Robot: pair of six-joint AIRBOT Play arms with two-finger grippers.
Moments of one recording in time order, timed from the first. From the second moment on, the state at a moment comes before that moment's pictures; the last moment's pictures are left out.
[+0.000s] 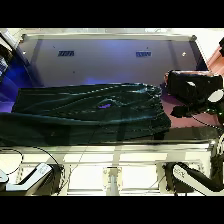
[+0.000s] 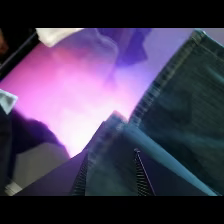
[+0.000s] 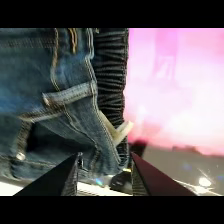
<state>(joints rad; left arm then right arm) 1.02 -1.06 0.93 1.10 -0.72 -0.92 -0.34 -1.12 0.89 -1.27 1.25 1.04</state>
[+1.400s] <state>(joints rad) 1.13 -1.12 0.85 1.51 -0.99 -1.08 -0.34 -1.34 0.86 -1.24 1.39 0.81</state>
